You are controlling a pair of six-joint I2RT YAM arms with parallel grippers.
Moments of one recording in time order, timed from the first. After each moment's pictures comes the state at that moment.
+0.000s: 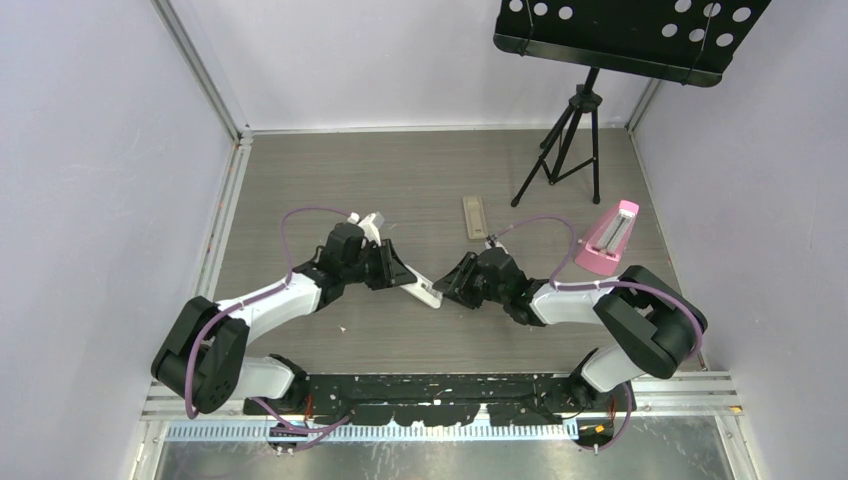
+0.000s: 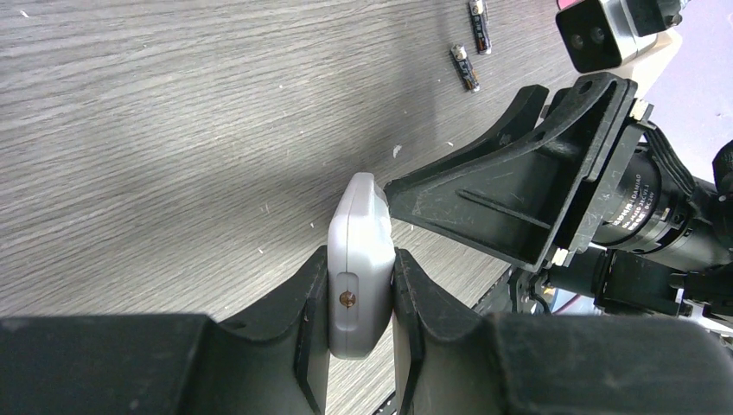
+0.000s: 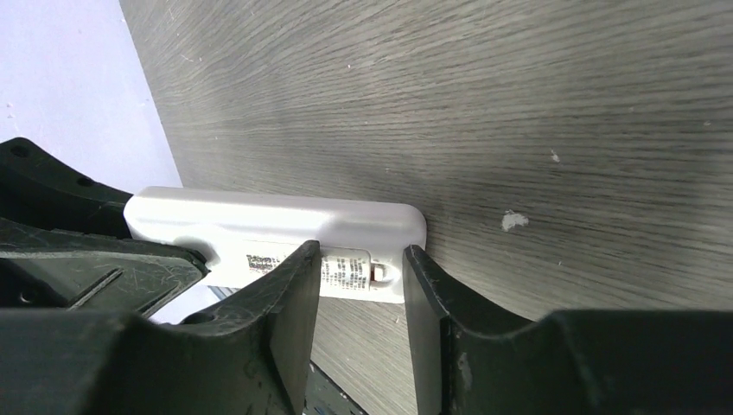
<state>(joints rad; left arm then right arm) -0.54 1.31 0.57 0.09 0.39 -0.72 0.76 1.50 0.48 0.41 -0.09 1.23</state>
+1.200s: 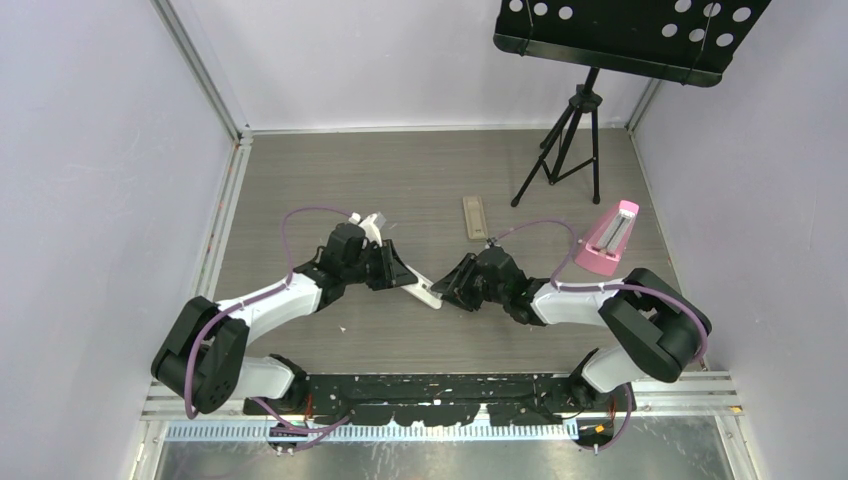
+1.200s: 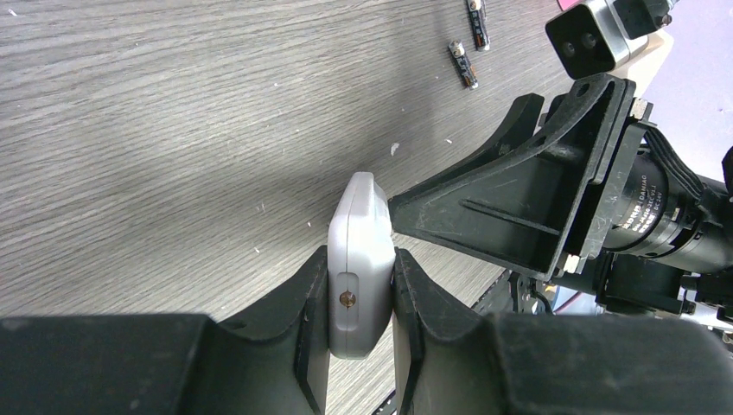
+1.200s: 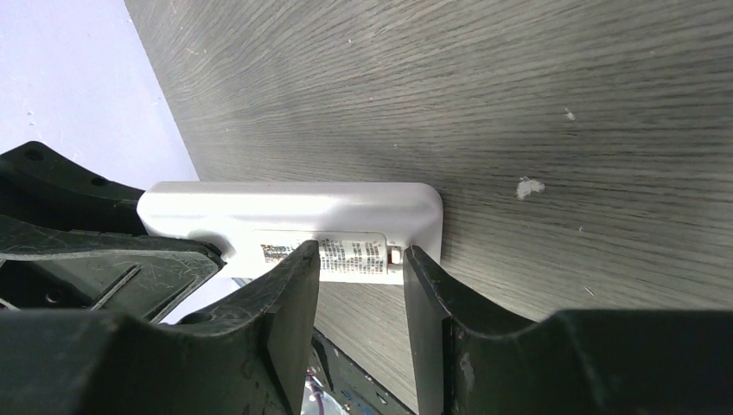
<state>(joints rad) -0.54 1.31 0.57 0.09 0.39 -0.71 0.77 1.48 0.49 0.35 -0.11 1.31</state>
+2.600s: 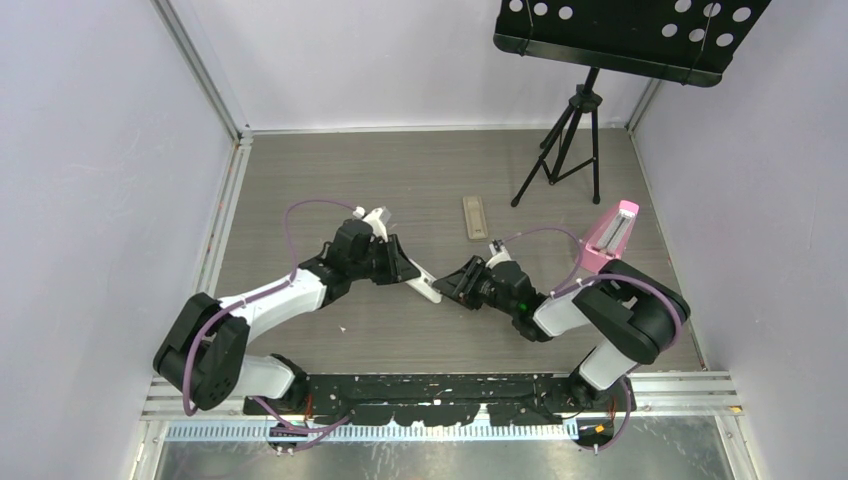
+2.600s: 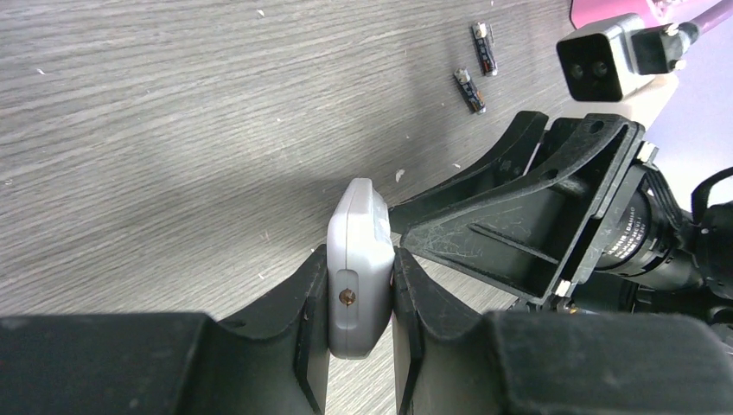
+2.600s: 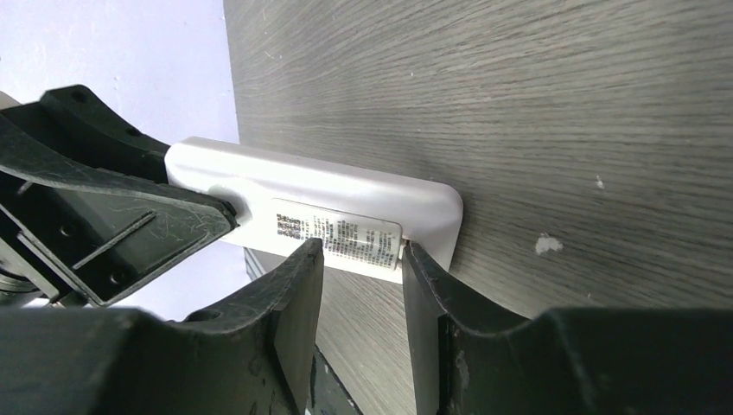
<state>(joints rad) -0.58 1.33 0.62 0.08 0.30 -0.69 0.75 1.61 0.31 0.93 -0.11 1.25</state>
